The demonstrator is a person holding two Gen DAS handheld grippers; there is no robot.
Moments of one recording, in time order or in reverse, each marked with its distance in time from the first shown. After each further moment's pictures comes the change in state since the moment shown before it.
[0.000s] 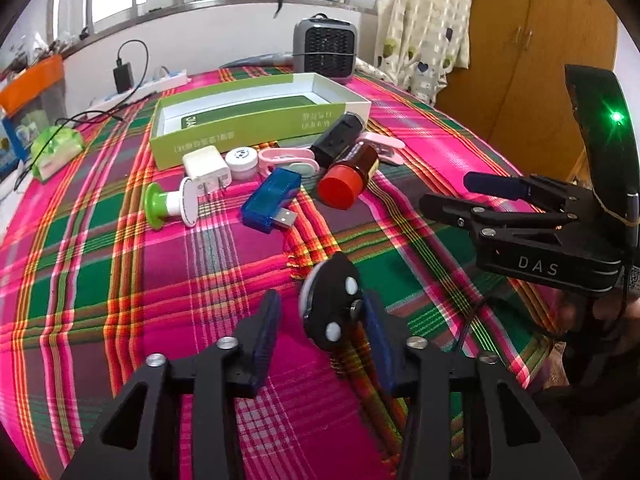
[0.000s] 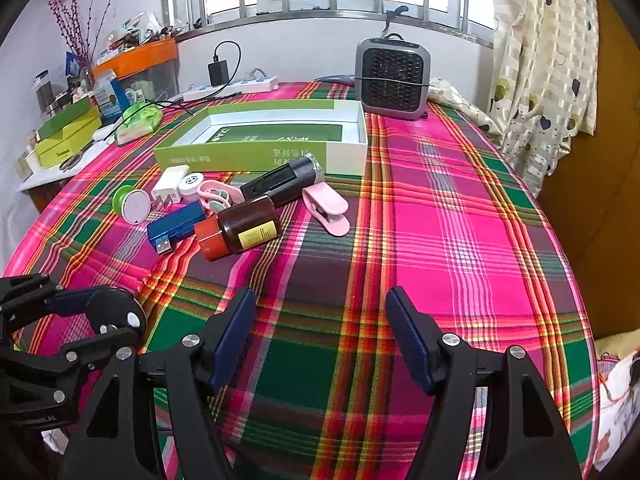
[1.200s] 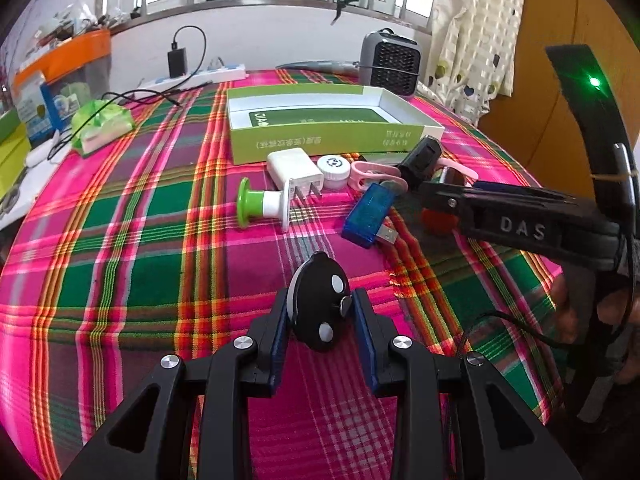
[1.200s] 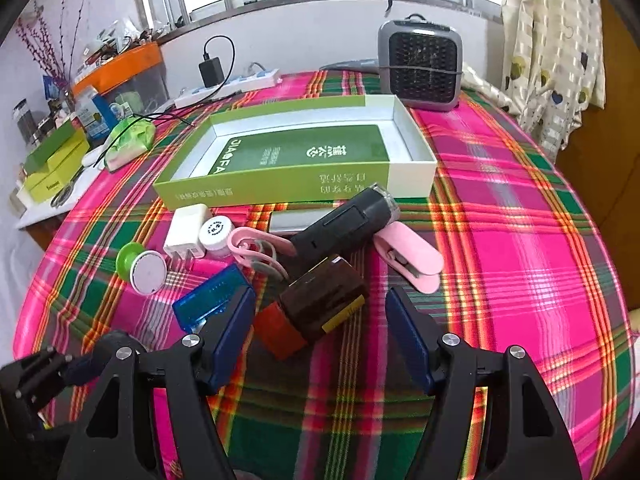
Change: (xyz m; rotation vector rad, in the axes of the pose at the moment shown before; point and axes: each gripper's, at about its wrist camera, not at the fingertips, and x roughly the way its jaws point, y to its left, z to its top) left arm 0.001 0.050 0.001 -0.110 -0.034 0.087; right arm 0.038 0.041 0.042 0.107 0.059 0.011
